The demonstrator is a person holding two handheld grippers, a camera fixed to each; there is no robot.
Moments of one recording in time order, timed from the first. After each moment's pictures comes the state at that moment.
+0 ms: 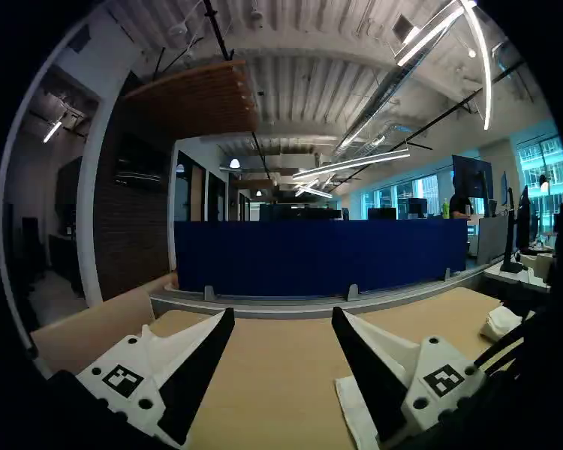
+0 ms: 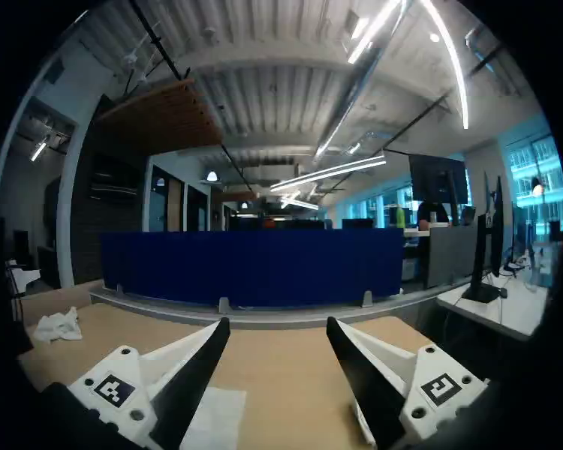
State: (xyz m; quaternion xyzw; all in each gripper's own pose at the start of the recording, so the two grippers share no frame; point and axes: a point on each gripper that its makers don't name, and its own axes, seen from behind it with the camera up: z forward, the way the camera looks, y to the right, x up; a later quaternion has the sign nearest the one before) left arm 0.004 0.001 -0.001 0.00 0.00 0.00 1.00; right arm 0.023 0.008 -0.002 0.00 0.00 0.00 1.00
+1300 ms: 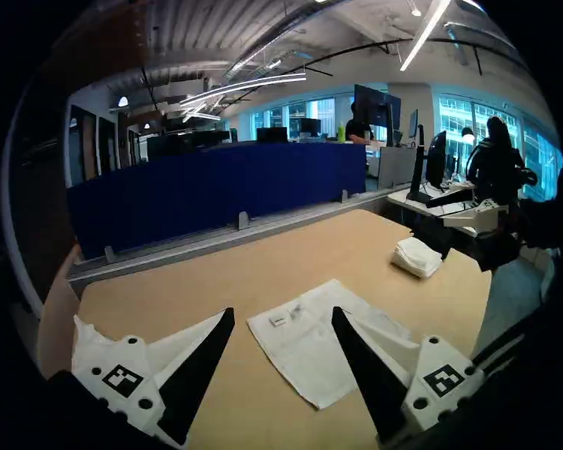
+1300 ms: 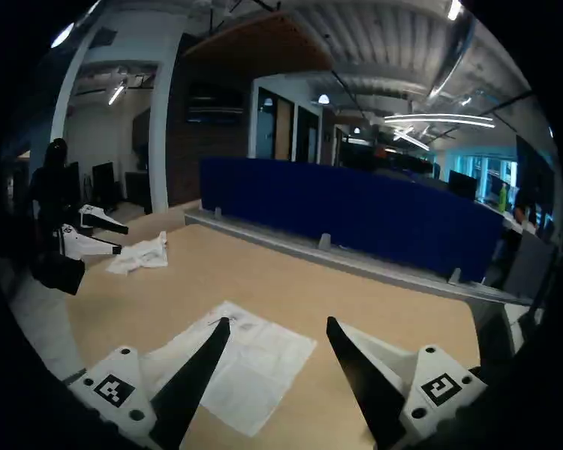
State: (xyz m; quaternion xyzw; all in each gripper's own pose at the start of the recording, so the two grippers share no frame) left arm -0.049 0.107 -0.026 -0.27 -0.19 0.06 0.94; right arm -0.014 -0.081 -0.020 0.26 -0.20 -0.08 0.94
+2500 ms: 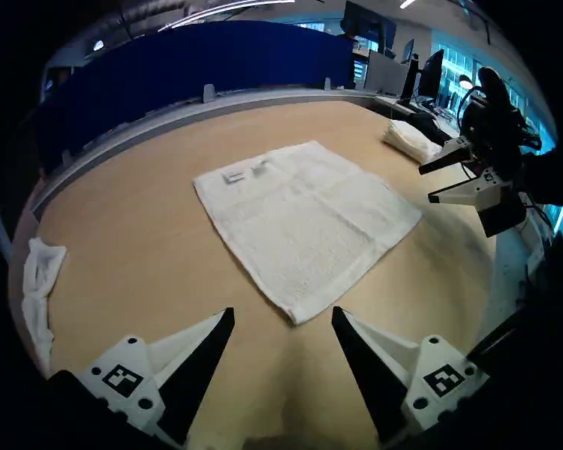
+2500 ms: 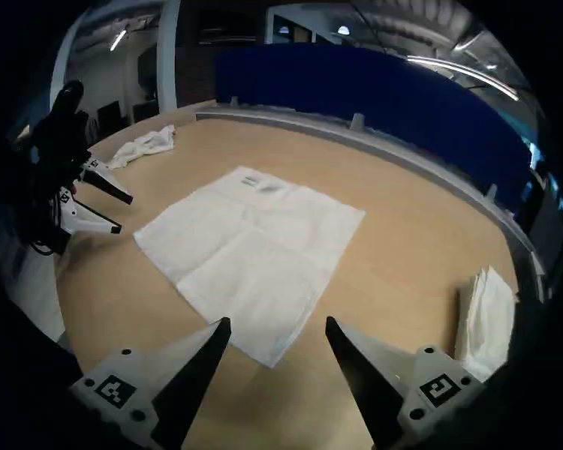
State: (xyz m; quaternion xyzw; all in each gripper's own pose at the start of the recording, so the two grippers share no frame) left arm -0.282 0.129 -0.093 -0.29 -0.38 0.09 0.87; right arm -0.252 -0.080 -0.086 0.27 -0.37 -0.12 0.88
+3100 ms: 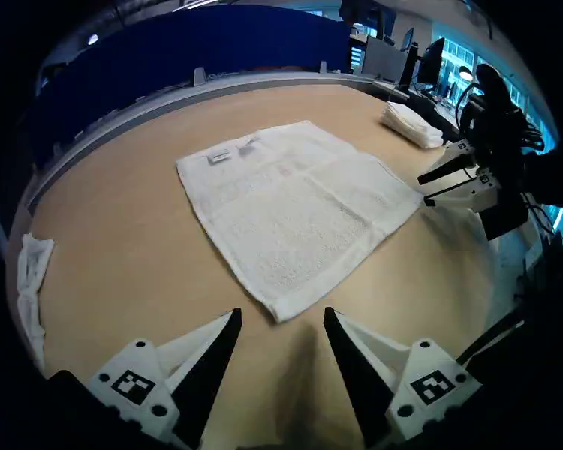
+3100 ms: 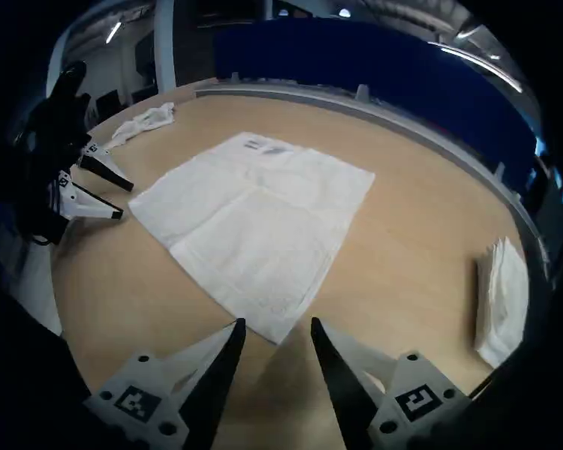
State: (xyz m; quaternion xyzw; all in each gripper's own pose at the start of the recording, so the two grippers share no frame) left arm -0.307 0.146 -0.100 -0.30 -0.41 0.10 0.86; right arm -0.289 -0.073 -0.111 0.27 -0.41 -0.12 0.86
